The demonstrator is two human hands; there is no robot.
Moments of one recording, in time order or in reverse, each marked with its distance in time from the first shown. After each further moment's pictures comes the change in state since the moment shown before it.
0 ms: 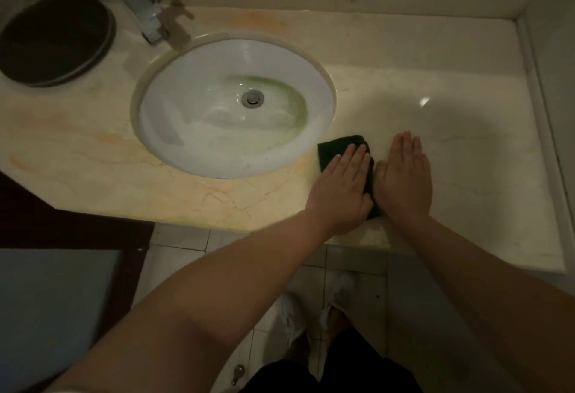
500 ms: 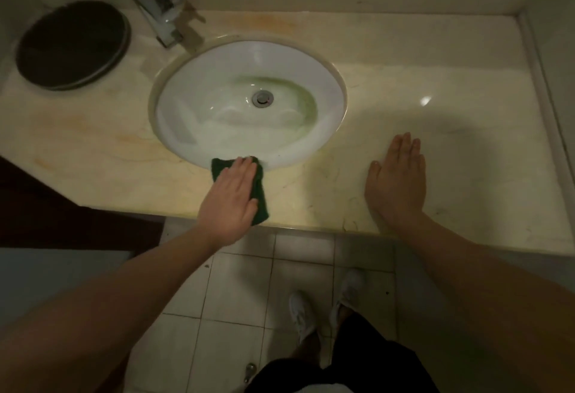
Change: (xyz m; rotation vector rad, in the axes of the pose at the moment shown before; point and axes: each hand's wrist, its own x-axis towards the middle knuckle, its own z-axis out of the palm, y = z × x) left_hand -0.146 -0.159 -0.015 0.054 0.043 -0.222; right_hand -0.023 -0.033 0.004 -0.004 0.011 0.057
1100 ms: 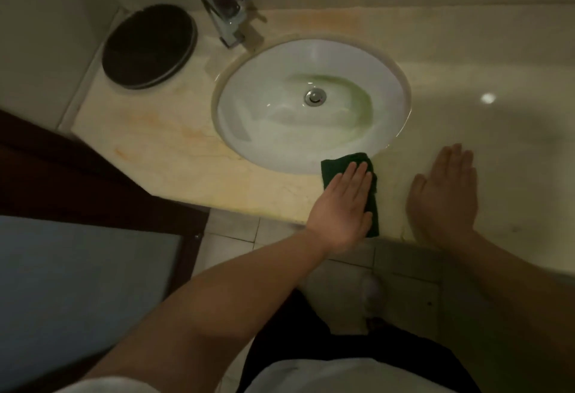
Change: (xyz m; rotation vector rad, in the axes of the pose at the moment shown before) left_hand 0.025 0.082 0.006 0.079 -0.086 0.158; right_hand -0.017 -0.030 0.007 0.005 -0.036 -0.009
